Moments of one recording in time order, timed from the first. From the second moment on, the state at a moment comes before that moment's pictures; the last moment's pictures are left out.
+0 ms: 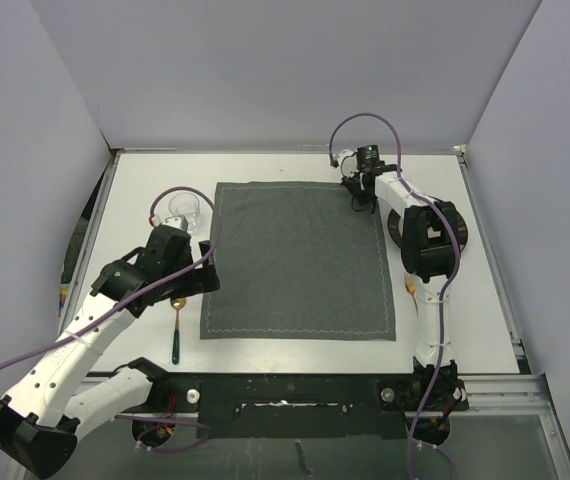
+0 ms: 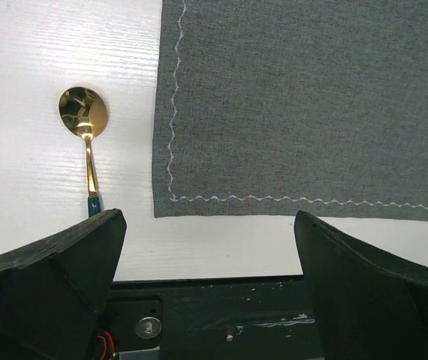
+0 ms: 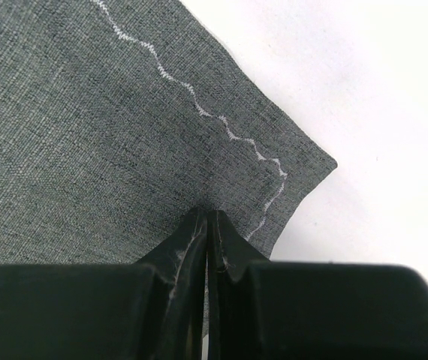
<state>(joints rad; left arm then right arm) -0.52 0.95 0.99 -0.99 -0.18 -0.65 0.20 2.33 1.87 -0.51 0.04 -0.56</state>
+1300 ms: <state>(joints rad) -0.48 0.94 0.97 -0.98 -0.15 -0.62 0.20 2.34 1.89 -0.53 0.04 -0.56</state>
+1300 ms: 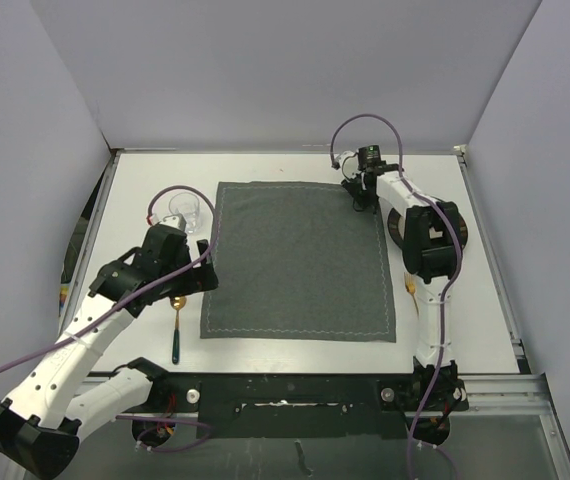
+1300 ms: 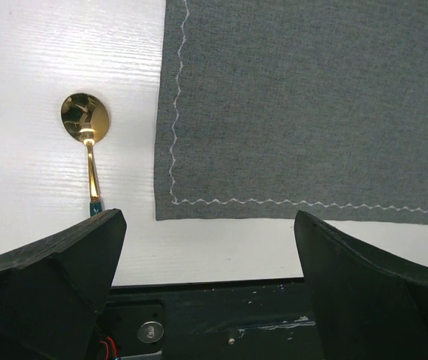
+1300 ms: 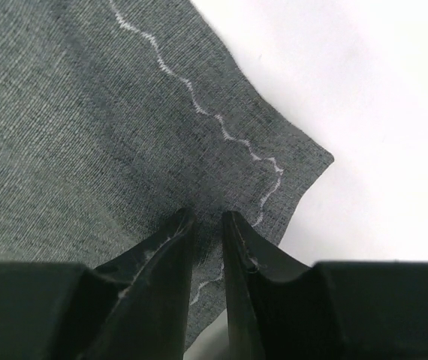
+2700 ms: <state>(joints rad) -0.47 0.83 0.96 -1.04 -0.20 -0.62 0.20 2.29 1.93 -0.66 0.00 -0.53</state>
